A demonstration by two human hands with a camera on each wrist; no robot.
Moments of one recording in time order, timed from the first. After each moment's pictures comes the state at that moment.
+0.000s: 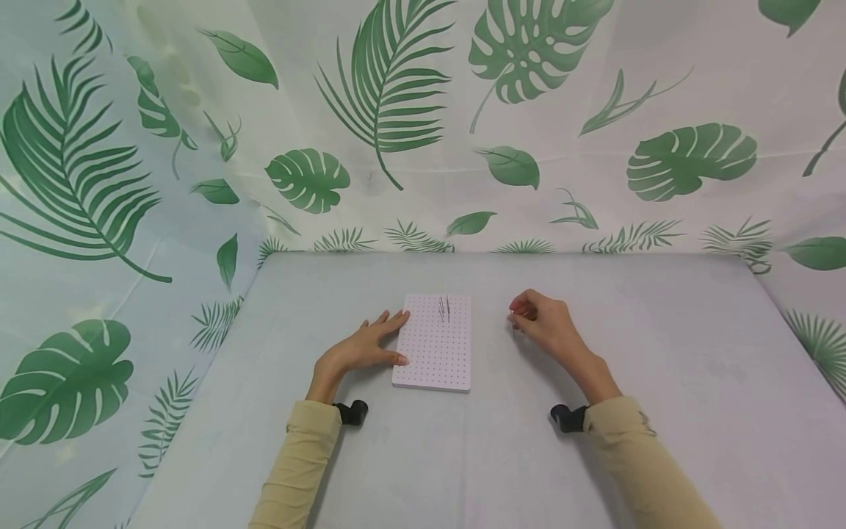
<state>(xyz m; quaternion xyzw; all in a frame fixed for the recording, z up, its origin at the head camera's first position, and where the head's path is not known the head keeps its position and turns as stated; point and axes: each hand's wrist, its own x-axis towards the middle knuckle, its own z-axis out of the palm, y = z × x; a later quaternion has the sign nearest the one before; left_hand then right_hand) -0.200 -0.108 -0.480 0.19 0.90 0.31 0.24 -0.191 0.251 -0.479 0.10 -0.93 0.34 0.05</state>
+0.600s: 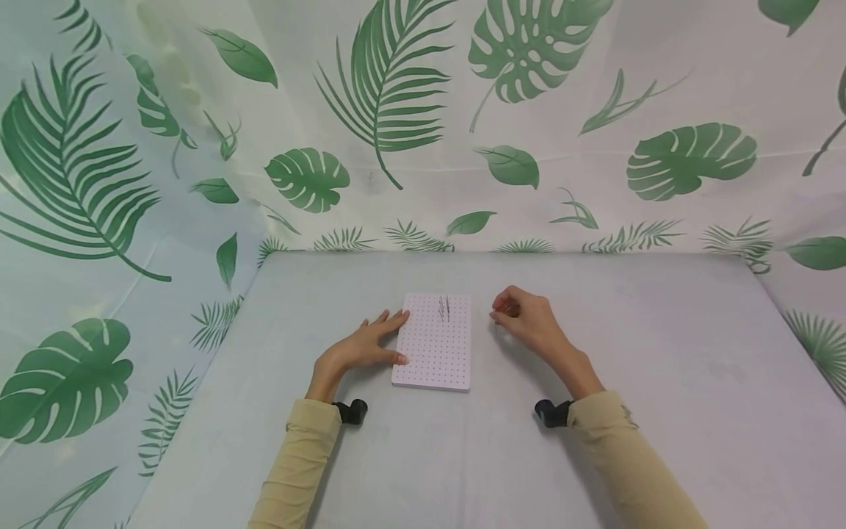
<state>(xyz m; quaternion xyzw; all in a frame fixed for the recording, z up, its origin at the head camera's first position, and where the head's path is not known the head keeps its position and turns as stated) -0.201 -0.108 -0.478 0.19 0.90 0.30 0.25 -0.195 0.225 -0.470 0.11 -0.92 0.37 0.03</state>
